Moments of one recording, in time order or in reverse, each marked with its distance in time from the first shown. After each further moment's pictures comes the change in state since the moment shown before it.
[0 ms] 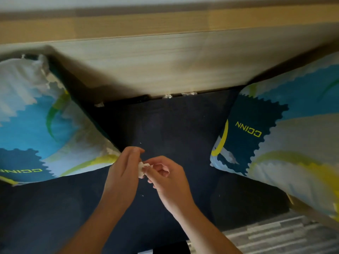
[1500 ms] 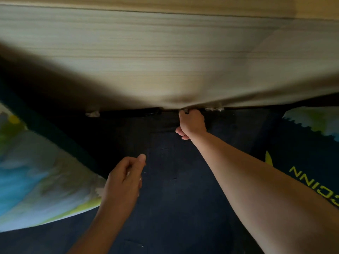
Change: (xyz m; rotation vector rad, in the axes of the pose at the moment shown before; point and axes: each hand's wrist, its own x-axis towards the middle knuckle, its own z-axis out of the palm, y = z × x) left_hand 0.144 -0.058 0.017 -0.161 0.092 -0.109; right_hand 0.345 0.022 -0.043 -0.479 0.274 0.273
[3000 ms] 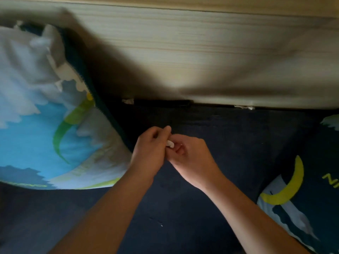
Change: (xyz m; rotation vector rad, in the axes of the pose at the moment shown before) left_hand 0.018 0.042 -0.011 -0.025 0.033 -0.127; right_hand -0.183 -0.008 0.013 -0.104 -0.450 -0.569
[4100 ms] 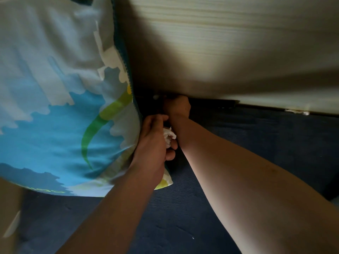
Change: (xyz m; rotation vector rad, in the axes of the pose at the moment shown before) left_hand 0.048 -0.020 -0.069 -0.523 0.077 -0.051; right_hand 0.215 -0.003 0.120 0.132 0.353 0.384
